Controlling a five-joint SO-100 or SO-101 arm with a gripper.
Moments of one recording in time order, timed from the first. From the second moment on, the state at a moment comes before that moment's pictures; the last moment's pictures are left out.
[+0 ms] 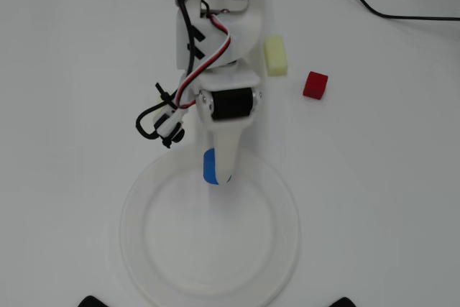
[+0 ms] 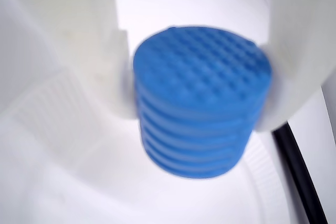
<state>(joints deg) -5.6 86.7 97.6 37.0 -12.6</state>
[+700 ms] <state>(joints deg) -2.4 74.4 93.5 37.0 -11.7</state>
